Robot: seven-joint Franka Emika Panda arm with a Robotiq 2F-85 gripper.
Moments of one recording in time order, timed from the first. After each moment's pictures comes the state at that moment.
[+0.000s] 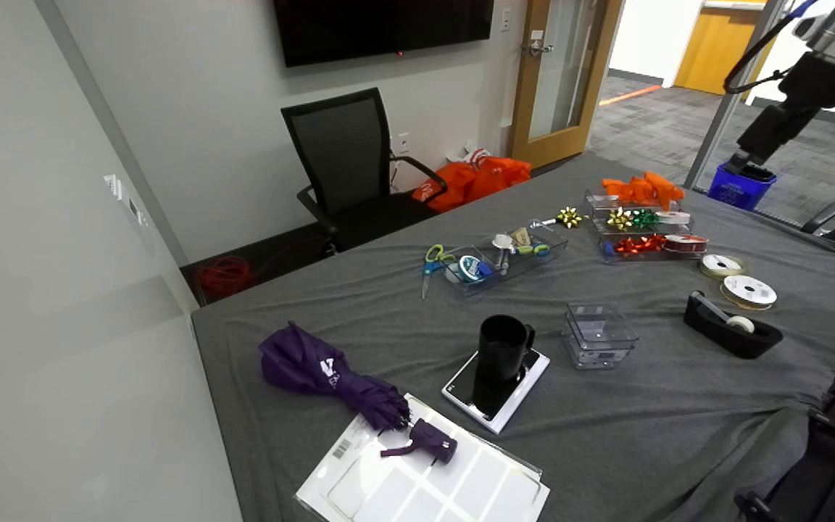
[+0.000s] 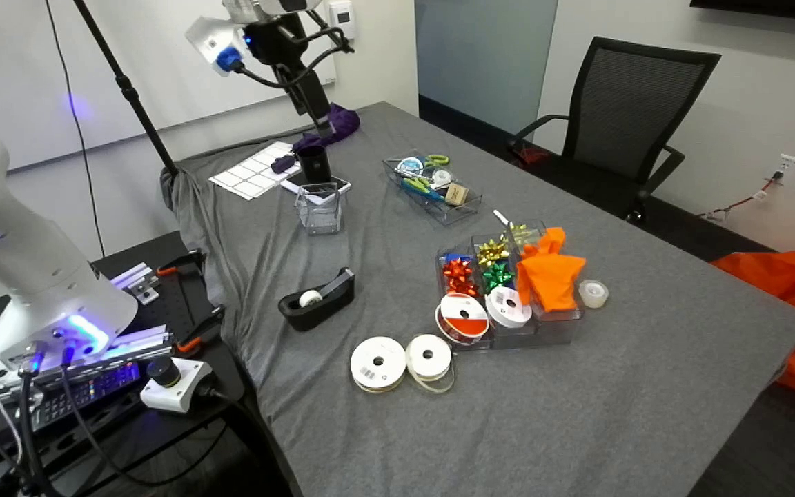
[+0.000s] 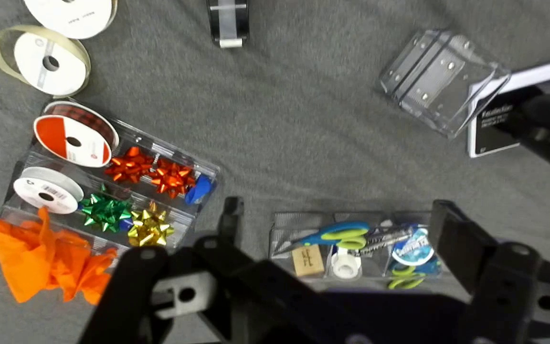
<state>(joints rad) -0.03 -0.32 -0.32 -2.35 0.04 2.24 -0.34</state>
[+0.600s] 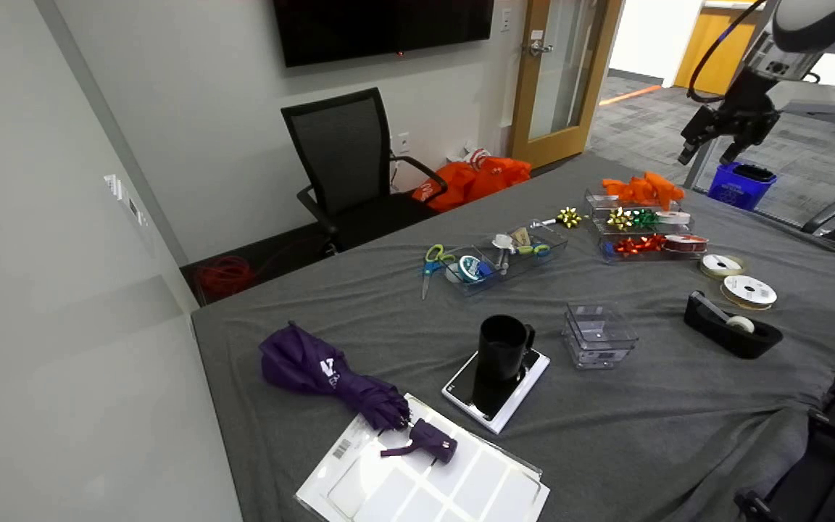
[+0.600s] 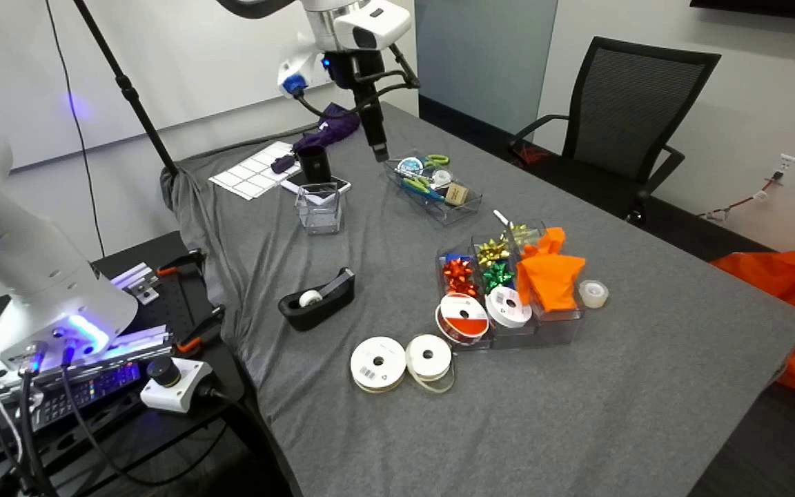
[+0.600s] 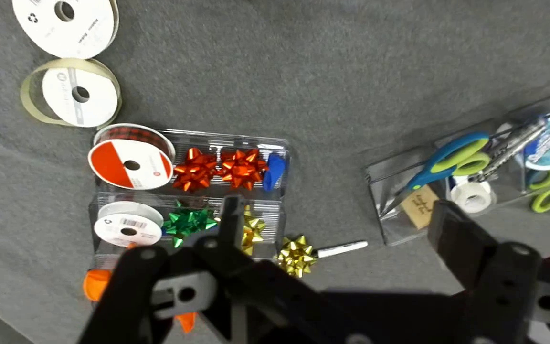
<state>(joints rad) -0.10 0.03 -0.31 -2.08 0.14 2.28 -0.06</state>
